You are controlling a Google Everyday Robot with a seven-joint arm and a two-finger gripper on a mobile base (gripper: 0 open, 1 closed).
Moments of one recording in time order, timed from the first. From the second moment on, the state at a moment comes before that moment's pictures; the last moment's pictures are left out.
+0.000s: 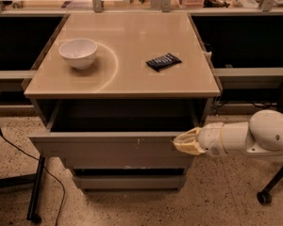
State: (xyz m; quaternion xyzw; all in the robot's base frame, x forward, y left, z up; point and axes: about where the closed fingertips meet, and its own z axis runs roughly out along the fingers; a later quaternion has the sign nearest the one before) arm 0.508 -0.133 0.673 -0.46 0.76 0.25 0.39
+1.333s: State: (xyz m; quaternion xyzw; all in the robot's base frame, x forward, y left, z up) arm 0.557 -0.107 0.665 -0.47 0.76 0.20 0.41
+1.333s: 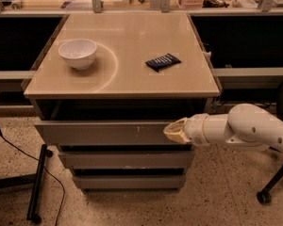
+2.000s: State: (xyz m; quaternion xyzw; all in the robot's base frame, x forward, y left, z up) arm 0.589 -0.083 0.661 -0.50 0.74 0.17 0.42
